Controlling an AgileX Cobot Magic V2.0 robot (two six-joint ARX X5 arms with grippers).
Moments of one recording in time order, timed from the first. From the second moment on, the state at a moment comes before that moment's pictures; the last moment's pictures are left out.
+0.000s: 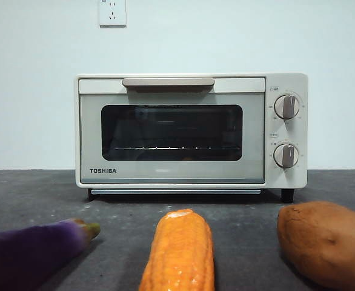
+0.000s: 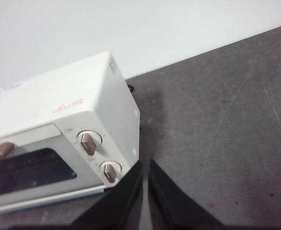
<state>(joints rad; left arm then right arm) 0.10 0.45 0.55 -0.42 0.29 -0.39 0.06 0.32 0.65 -0.56 -0.04 0.38</state>
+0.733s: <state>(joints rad) -0.04 0.77 0.80 -0.63 0.42 -0.26 0.06 0.76 1.00 -1.07 -0.44 0.21</state>
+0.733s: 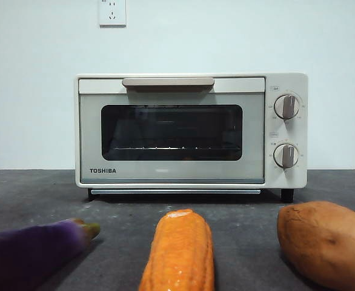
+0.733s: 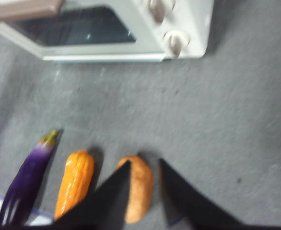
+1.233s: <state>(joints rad) -0.13 0.77 0.80 -0.63 0.42 -0.25 0.27 0.97 1.00 -0.84 -0.56 0.36</state>
